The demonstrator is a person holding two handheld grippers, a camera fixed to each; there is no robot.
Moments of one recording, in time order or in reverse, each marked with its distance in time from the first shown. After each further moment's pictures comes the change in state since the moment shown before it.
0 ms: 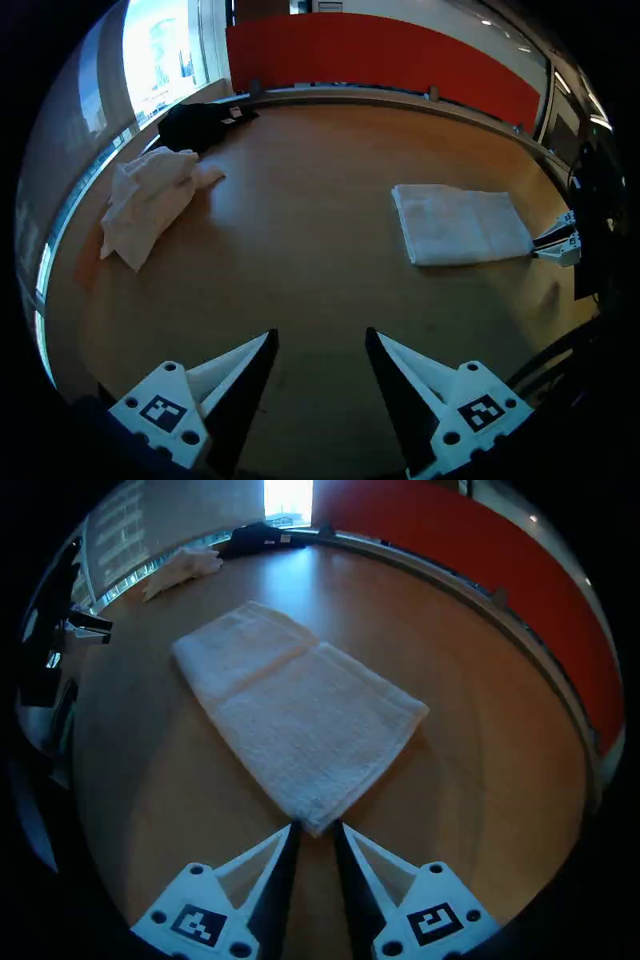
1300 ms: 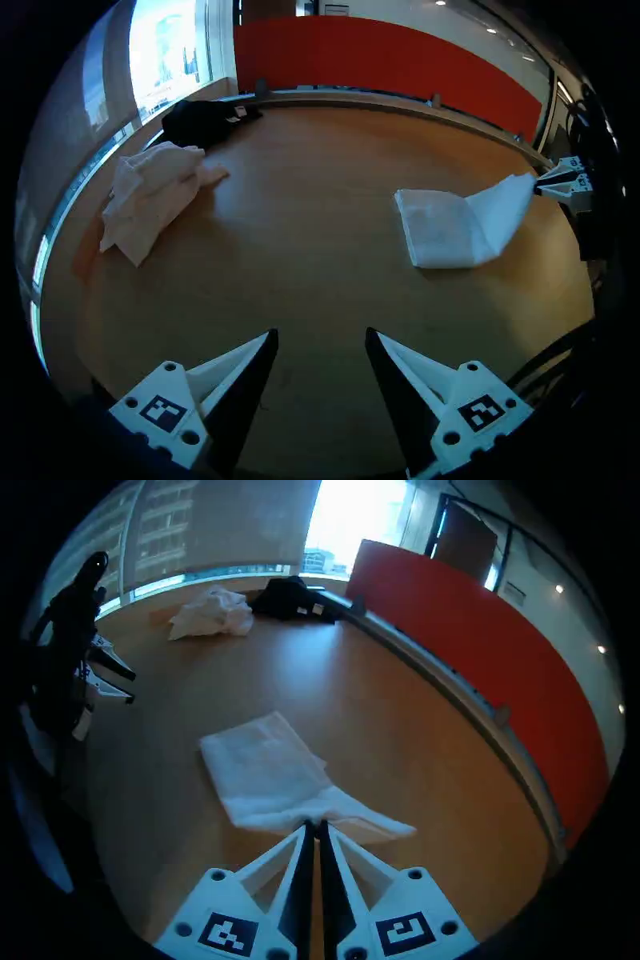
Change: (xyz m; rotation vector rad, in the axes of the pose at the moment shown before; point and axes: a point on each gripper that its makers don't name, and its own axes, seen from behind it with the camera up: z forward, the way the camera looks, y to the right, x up) left arm 0.000 -0.001 -0.003 -0.018 0.014 -0.035; right arm 0.157 -0.021 -0.056 -0.043 0.206 -0.239
